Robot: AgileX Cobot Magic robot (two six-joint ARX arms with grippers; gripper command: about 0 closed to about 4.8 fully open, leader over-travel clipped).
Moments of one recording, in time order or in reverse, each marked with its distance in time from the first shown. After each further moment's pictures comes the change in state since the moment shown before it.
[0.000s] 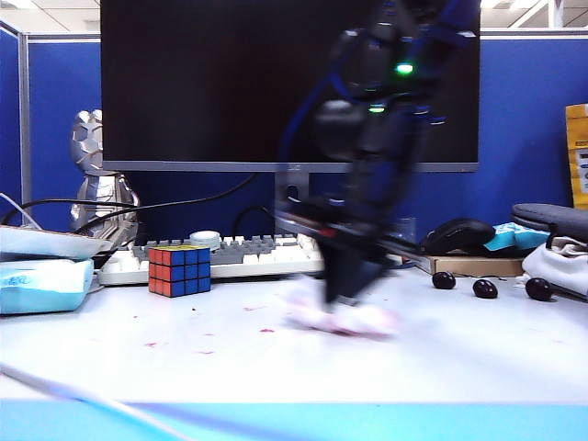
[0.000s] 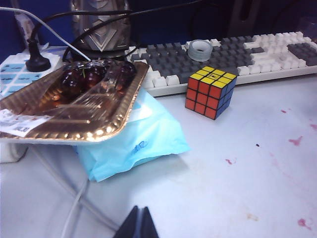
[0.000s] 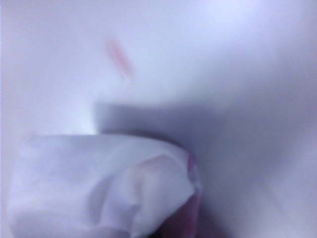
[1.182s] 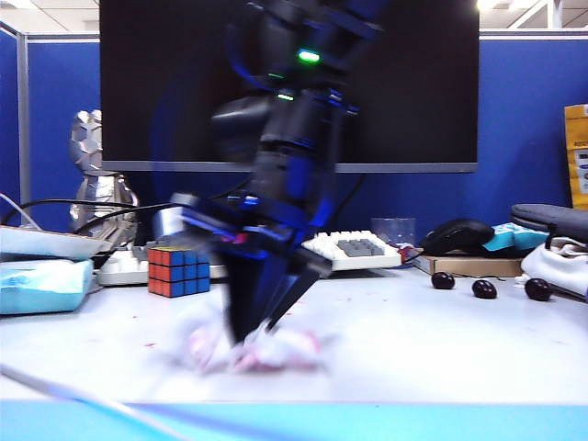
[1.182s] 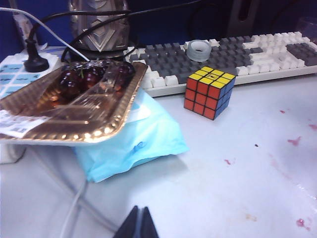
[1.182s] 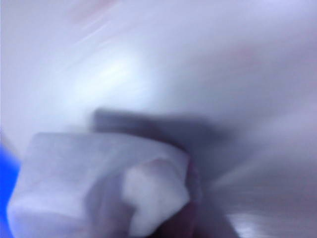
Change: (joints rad) left arm 0.000 0.000 0.000 0.000 0.000 0.000; right arm 0.225 0.090 0.119 -0.214 -0.050 -0.185
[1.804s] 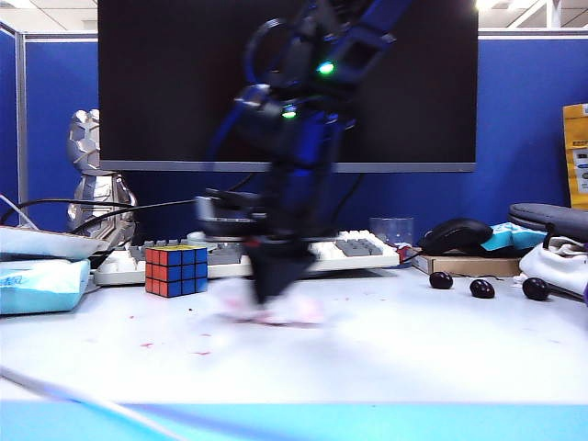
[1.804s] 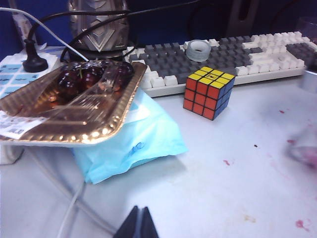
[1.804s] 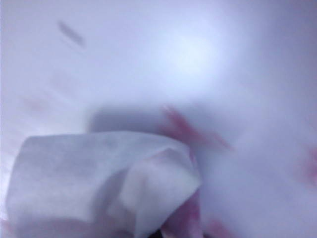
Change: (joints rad) left arm 0.000 0.000 0.000 0.000 0.000 0.000; right arm -0.064 0.024 0.039 0.323 0.242 0.069
